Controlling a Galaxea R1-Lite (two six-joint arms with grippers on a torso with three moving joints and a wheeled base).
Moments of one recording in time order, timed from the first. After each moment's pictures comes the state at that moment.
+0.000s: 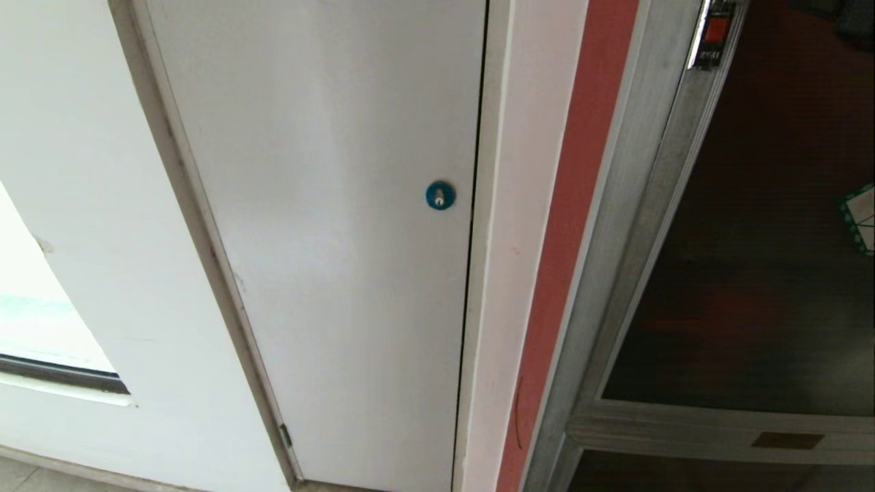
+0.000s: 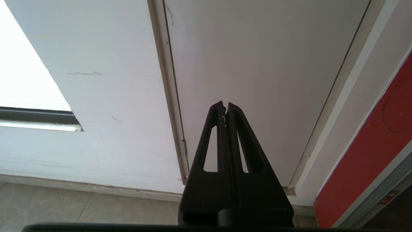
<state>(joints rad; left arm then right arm) -0.01 0.00 0.00 0.01 -0.01 0.01 0.21 1.38 -1.49 -0.10 0.34 0.10</state>
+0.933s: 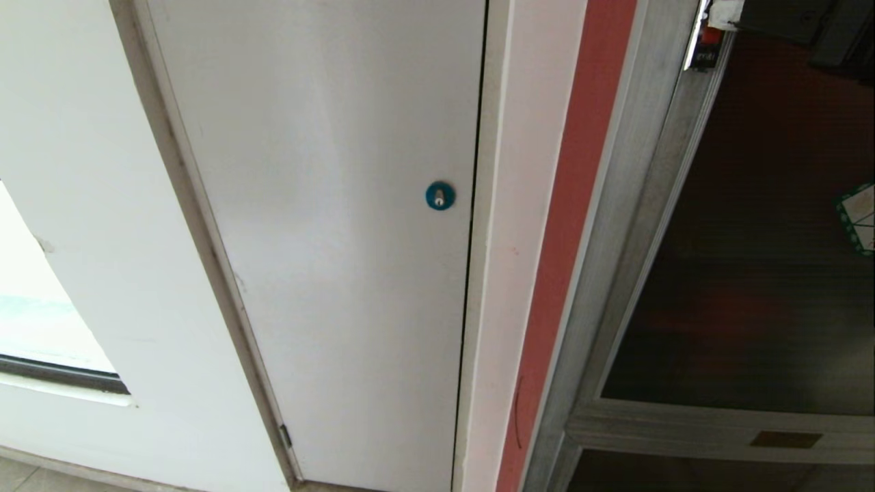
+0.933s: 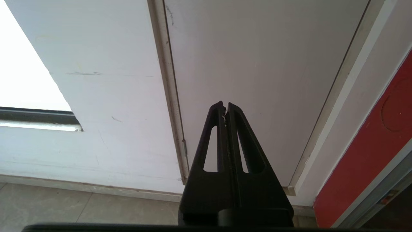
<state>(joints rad) -0.01 0.00 0.00 0.01 -0.01 0.01 0.18 1.40 -1.45 -0.10 0.34 0.11</state>
